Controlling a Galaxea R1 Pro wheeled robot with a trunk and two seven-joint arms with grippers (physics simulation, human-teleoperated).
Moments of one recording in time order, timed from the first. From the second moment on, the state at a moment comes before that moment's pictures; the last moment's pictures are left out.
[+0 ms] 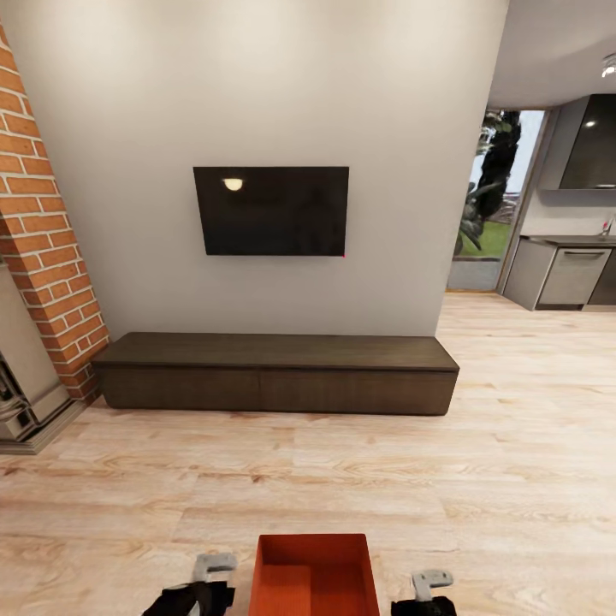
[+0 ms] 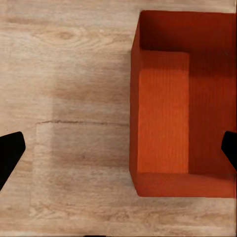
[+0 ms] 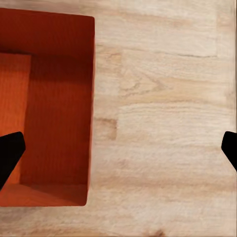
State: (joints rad) left arm -0.44 -0.04 0.01 -0.30 0.03 0.20 0.04; right arm -0.46 0.00 0.56 -0.13 -0.47 -0.05 -0.14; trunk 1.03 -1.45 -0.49
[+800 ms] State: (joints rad) left arm -0.48 -0.17 0.00 -0.34 -0.02 0.21 0.10; right arm -0.49 0.02 0.57 -0.16 -0.50 -0.06 -0.14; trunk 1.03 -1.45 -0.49
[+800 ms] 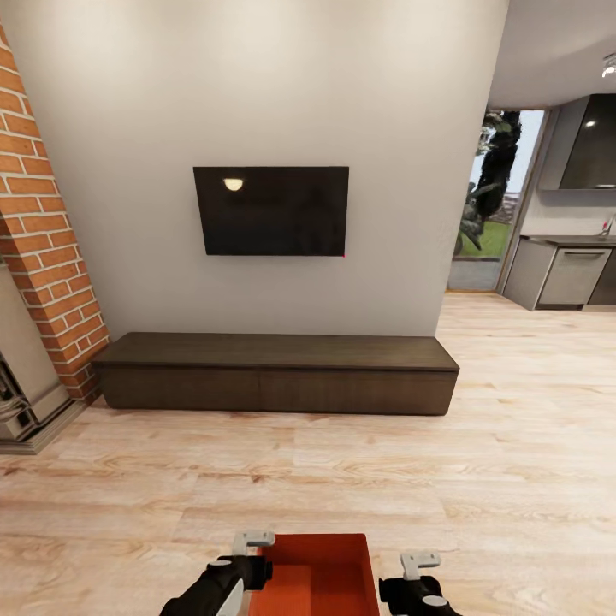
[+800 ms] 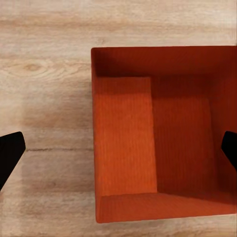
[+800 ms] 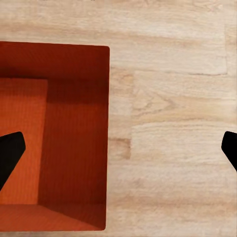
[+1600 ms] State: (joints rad) left arm -0.48 -0.16 0.00 -0.34 -0.01 0.21 0.10; right arm -0.49 0.03 0.57 -0.18 -0.49 -0.02 -0.18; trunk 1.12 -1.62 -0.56
